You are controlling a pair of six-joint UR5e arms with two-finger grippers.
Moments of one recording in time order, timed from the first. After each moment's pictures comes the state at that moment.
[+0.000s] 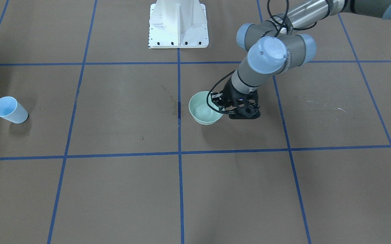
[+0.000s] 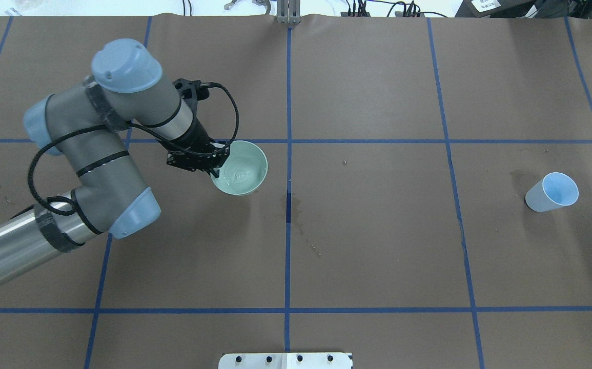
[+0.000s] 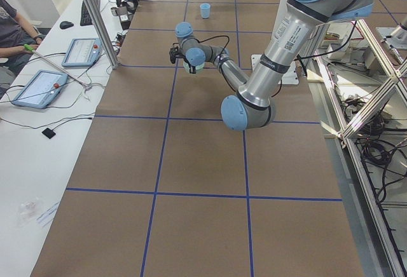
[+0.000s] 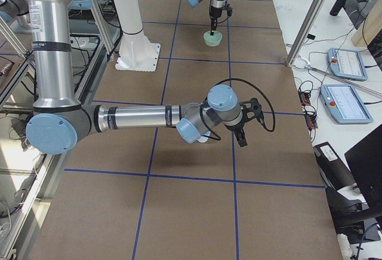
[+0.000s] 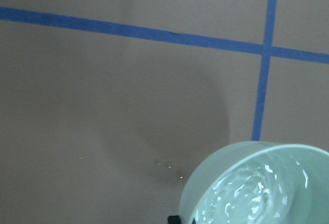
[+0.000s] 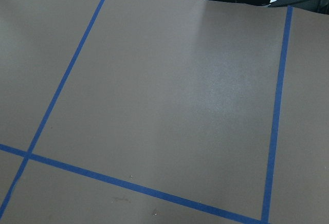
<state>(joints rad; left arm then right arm) -0.75 -2.12 -1.64 -1.77 -2.24 -1.13 1.48 -1.54 1.65 -1.00 2.39 0.33</state>
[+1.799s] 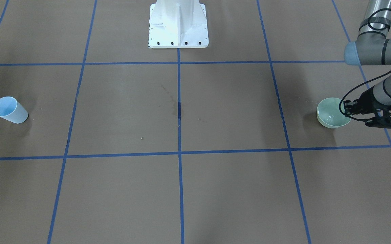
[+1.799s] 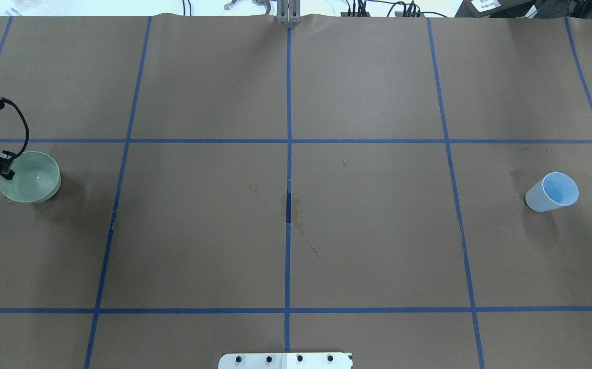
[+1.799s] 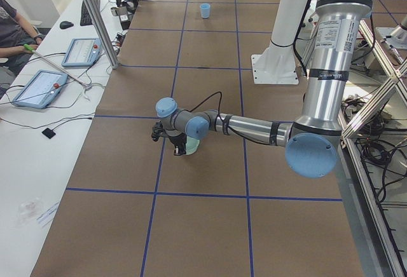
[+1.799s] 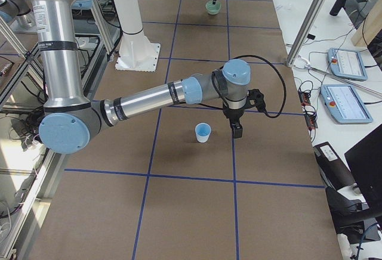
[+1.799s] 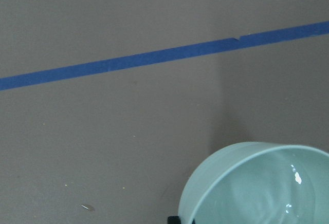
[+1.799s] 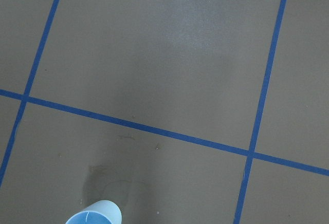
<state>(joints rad) -1.08 -1.68 -1.54 -1.78 -2.29 -0.41 1.47 -1.48 1.81 -1.64 2.33 0.03</state>
